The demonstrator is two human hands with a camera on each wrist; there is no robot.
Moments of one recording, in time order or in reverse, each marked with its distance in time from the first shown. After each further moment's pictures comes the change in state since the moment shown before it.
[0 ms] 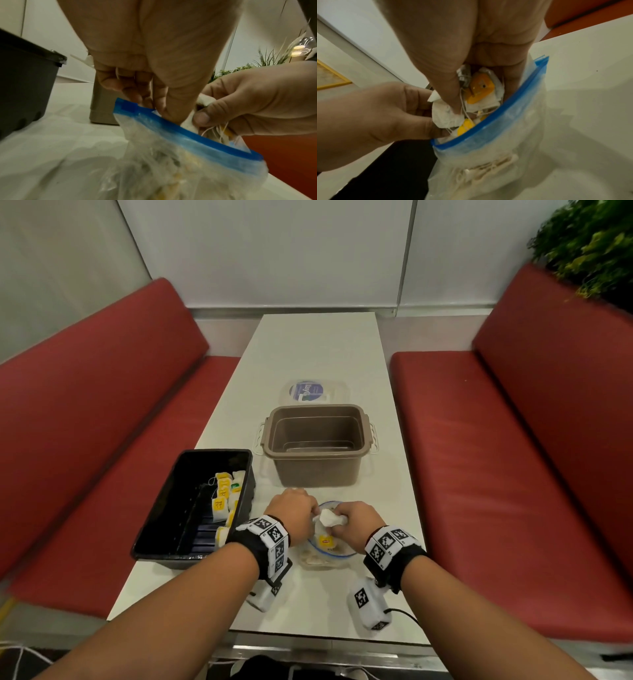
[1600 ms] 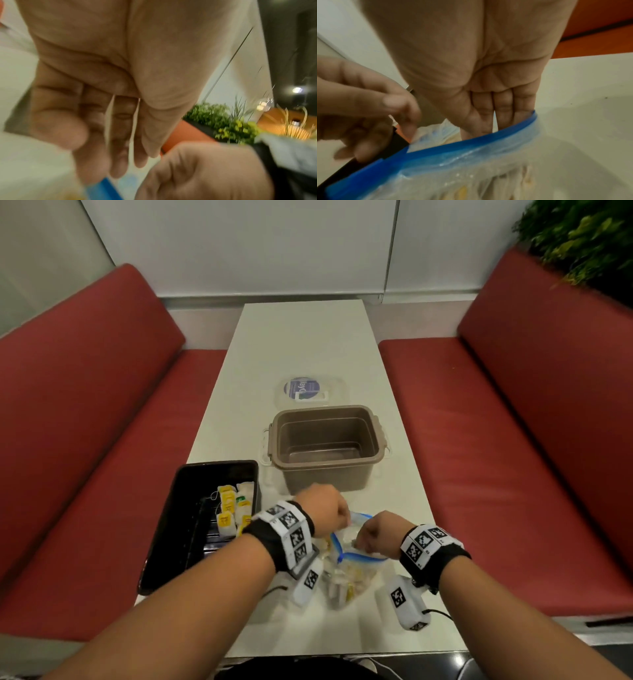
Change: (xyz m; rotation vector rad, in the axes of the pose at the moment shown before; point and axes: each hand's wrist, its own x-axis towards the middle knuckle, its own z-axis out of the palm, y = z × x) left_hand 0.016 0.006 -0.064 -0.184 -0.264 0.157; right_hand 0.012 0.003 -0.019 -0.105 -0.266 0.182
